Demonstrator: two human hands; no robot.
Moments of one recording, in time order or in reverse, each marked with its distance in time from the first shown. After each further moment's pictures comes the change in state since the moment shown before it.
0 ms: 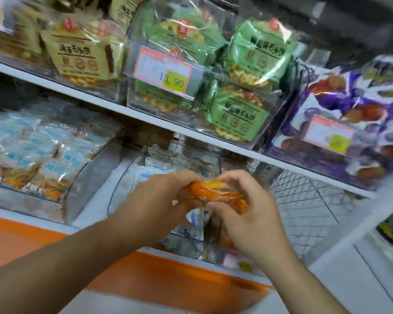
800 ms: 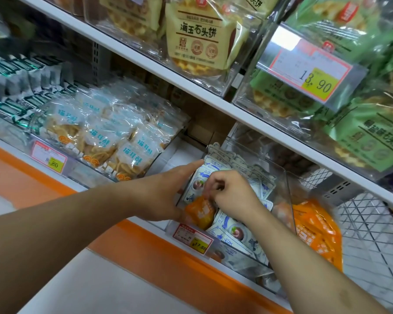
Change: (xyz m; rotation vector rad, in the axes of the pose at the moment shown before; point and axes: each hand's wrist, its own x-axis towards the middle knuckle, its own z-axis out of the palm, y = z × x) left_hand -0.029 -0.132 -0.064 -0.048 -0.376 -0.406; right_hand 0.108 0.038 0.165 -0.230 -0.462 0.186
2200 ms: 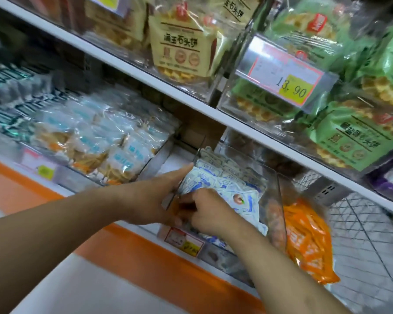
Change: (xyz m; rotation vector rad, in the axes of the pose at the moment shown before) left_hand -0.003 0.005 -0.003 -0.128 -0.006 0.106; right_hand -0.012 -0.017 0.021 -0.260 -0.291 -0.130
